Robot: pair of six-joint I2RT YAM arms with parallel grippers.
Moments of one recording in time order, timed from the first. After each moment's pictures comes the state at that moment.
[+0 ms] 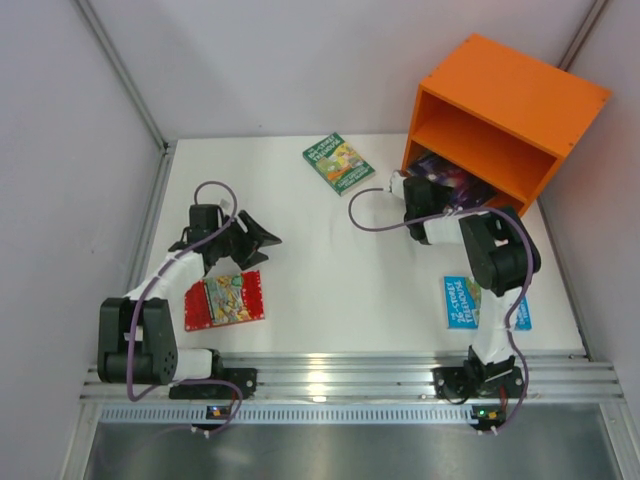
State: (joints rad) left arm -0.04 1.34 0.72 -0.18 0.55 -0.84; right arm 0.34 1.98 1.04 0.42 0.73 -1.07
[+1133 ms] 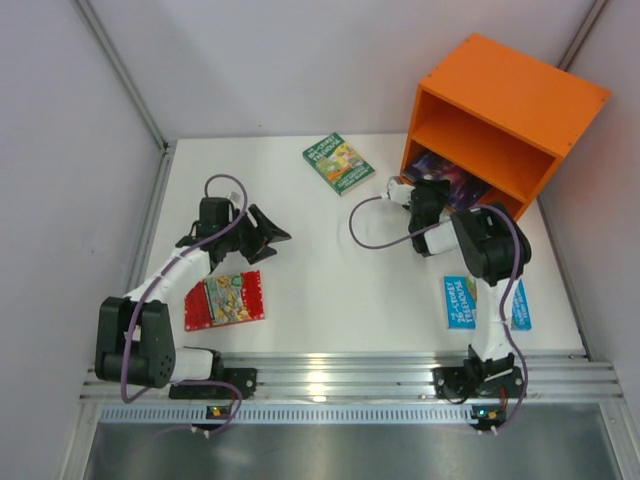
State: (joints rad) left arm -0.13 1.34 0.77 -0.19 0.51 -0.86; right arm 0.30 2.10 0.94 0.90 0.58 -1.27
